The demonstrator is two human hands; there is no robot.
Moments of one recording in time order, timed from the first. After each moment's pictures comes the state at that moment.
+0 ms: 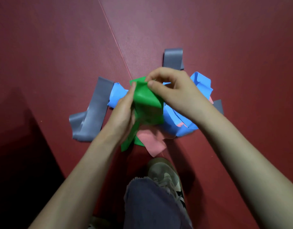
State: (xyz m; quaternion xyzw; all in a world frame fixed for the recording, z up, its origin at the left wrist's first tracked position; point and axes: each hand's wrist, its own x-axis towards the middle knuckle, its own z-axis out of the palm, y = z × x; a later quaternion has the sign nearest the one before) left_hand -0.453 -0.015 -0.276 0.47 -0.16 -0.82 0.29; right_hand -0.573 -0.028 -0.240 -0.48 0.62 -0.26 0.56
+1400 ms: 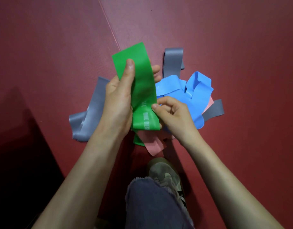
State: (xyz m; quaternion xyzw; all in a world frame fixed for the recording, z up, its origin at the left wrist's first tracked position) left_hand -0.463 -0.034 -0.238 0.52 -0.21 -0.72 0.42; right_hand -0.563 0.026 -0.282 -0.28 0.65 -0.36 0.61
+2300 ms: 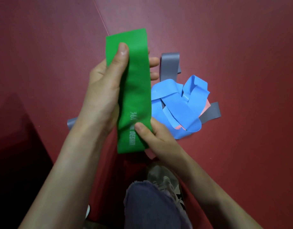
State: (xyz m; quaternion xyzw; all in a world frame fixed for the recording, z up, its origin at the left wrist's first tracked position) left_hand -0.453 -0.052 -0.211 0.50 -0.32 -0.71 0.38; right_hand -0.536 0.048 -0.262 -0.37 0.58 -0.29 0.67
